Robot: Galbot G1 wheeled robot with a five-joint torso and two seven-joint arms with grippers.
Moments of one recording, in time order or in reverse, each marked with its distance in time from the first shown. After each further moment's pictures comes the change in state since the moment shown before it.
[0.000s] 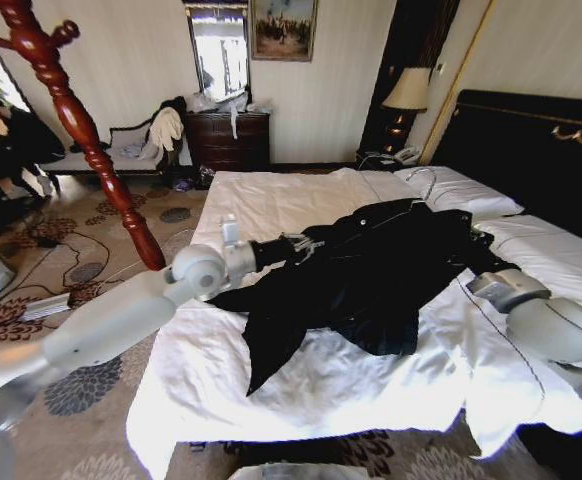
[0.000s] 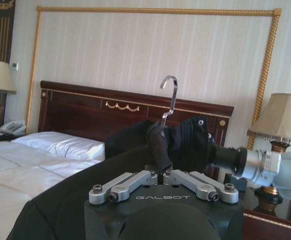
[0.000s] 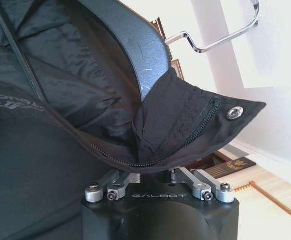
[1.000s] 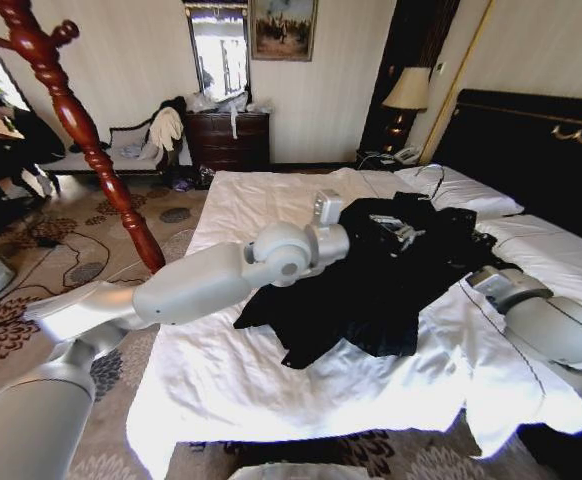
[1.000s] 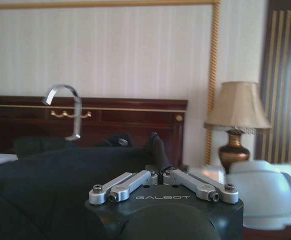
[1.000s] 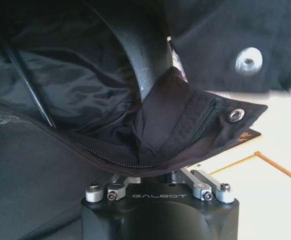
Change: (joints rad) left arm -0.215 -0.334 0.182 0.028 0.021 0.028 -0.155; right arm 0.008 -0.011 0.023 0.047 0.131 -0.145 0.015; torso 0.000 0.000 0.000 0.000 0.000
